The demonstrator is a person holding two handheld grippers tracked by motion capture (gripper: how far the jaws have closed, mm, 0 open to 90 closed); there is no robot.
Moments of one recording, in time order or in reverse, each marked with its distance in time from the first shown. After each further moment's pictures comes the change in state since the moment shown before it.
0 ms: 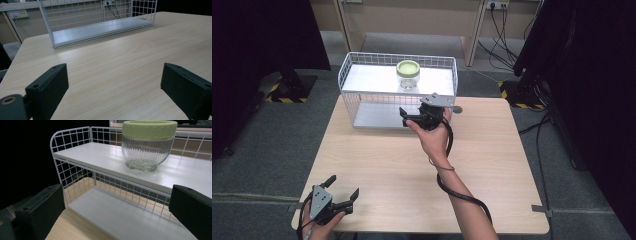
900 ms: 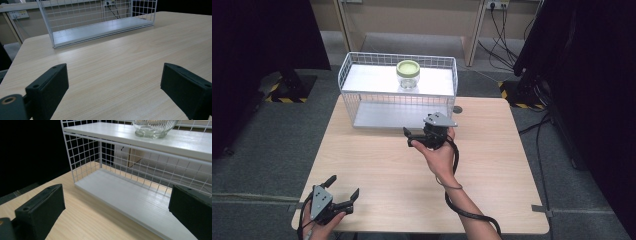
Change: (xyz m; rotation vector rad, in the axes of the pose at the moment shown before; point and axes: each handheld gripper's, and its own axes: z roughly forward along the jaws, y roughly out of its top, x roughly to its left) left arm -0.001 0.000 0.000 -0.001 0.002 0.005; right arm 0.006 -0.042 -0.030 0.054 0.032 -0.029
